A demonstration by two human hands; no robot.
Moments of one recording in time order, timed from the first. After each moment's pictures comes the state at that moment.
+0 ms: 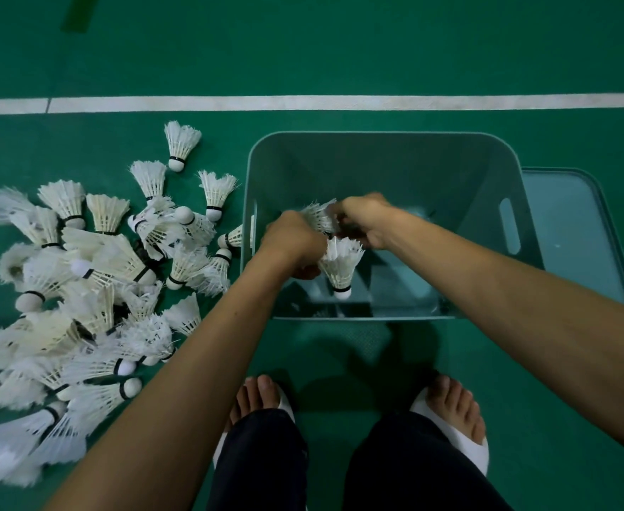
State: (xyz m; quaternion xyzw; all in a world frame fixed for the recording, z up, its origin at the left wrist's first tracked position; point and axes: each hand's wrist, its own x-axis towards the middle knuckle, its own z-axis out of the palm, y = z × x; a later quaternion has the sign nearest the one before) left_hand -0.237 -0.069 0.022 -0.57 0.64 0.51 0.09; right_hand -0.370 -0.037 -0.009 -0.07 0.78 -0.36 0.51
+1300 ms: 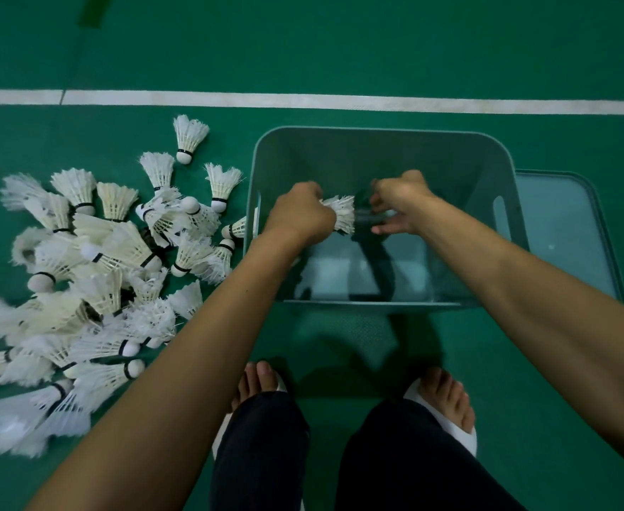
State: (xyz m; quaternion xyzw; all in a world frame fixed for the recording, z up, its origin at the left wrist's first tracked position) left_hand -0.246 -0.065 0.049 -0.52 0.75 0.41 0.02; right_hand -0.406 -0.016 0.018 -0.07 0.81 -0.35 0.46
